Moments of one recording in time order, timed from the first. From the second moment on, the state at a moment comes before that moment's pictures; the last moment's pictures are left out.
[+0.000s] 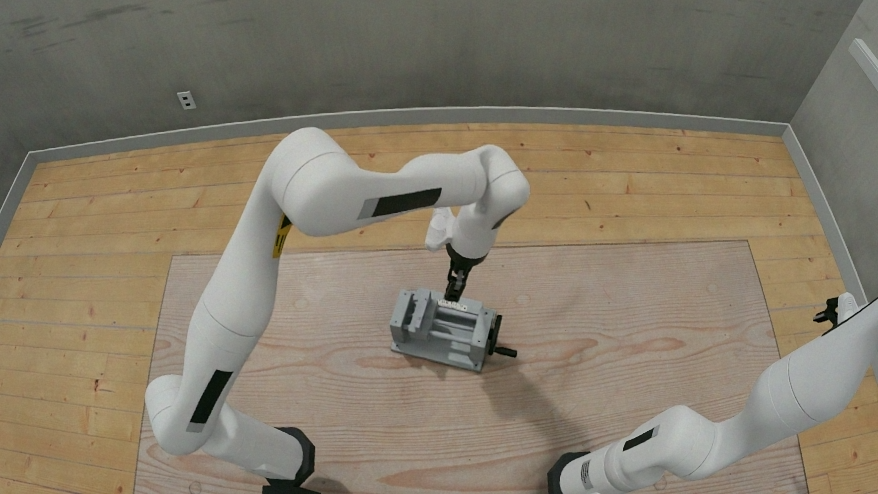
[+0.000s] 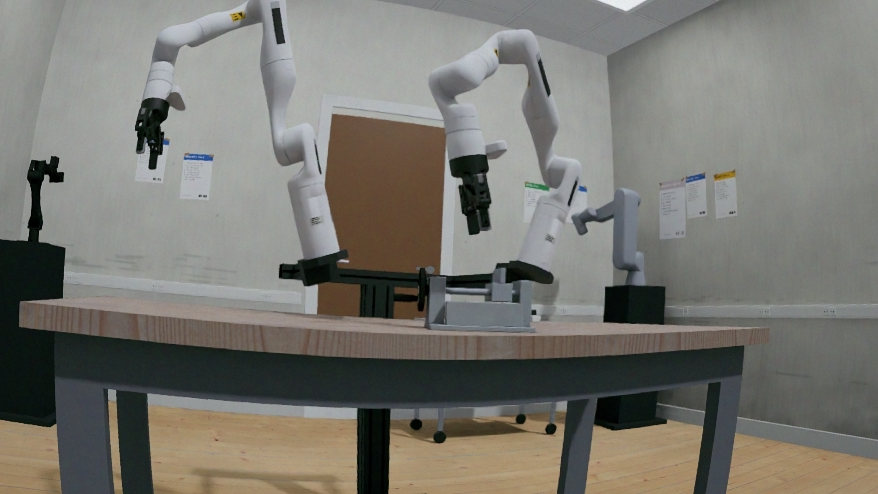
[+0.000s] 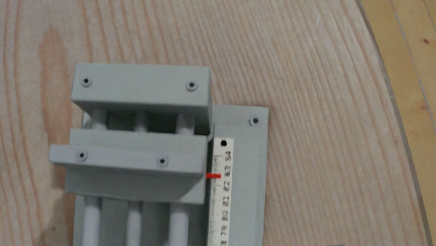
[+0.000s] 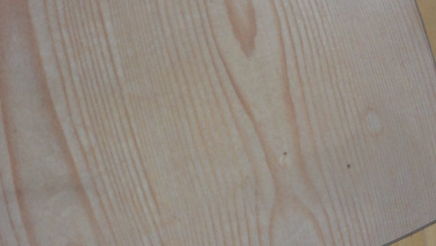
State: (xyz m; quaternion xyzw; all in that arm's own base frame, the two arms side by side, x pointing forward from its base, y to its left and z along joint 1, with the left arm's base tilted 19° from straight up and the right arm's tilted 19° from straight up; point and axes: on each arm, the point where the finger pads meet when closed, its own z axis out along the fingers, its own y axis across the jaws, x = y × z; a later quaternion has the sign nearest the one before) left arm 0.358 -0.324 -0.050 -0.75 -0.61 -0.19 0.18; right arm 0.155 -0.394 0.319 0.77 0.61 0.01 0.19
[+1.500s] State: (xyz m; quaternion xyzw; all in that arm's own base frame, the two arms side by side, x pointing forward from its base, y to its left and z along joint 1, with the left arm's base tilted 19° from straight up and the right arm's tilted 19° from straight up) left arm 0.251 -0.436 -0.064 -0.79 -0.59 -0.11 0.12; right arm 0.003 -0.454 0.348 0.70 0.69 -0.11 0.13
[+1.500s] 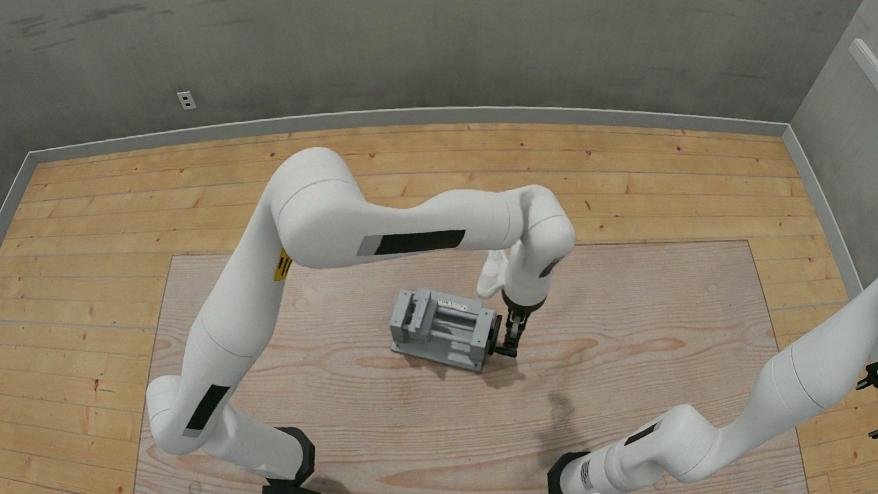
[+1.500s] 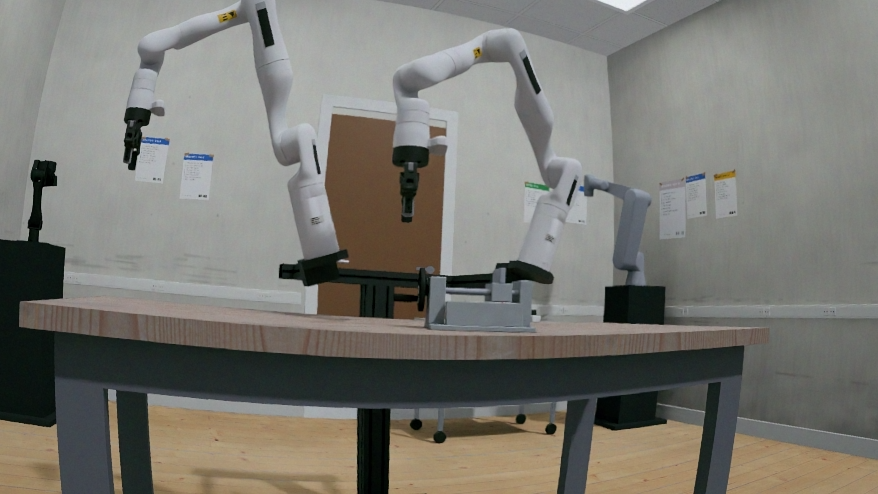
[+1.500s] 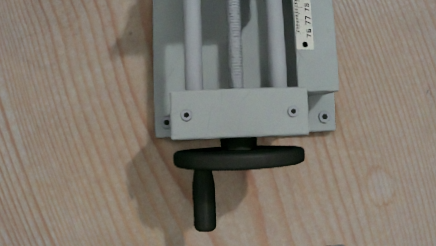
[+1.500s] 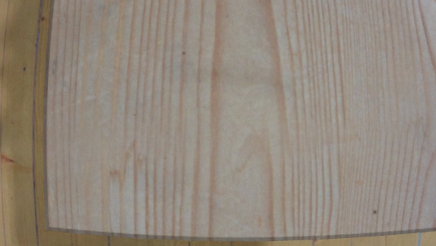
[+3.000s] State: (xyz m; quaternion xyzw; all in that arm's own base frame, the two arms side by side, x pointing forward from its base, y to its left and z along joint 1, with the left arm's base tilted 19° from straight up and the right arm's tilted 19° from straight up) left arm 0.247 -0.469 0.027 -0.79 -0.59 -0.11 0.12; right arm -0.002 -0.454 0.348 0.70 0.69 -0.11 0.12
